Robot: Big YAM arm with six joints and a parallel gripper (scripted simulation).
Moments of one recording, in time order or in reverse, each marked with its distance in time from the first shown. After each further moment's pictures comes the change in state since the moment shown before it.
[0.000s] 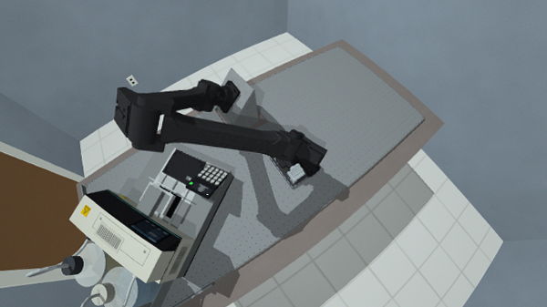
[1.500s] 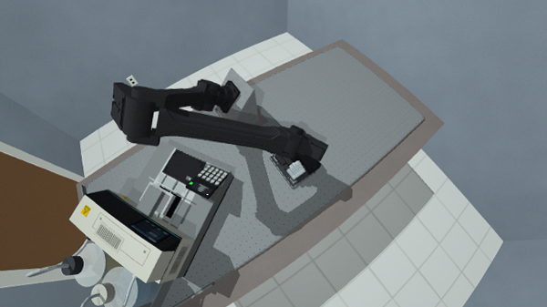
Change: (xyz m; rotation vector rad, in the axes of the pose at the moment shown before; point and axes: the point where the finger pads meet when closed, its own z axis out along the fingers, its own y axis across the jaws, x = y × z) arm 0.003 -0.001 -0.022 -0.002 0.006 -0.009
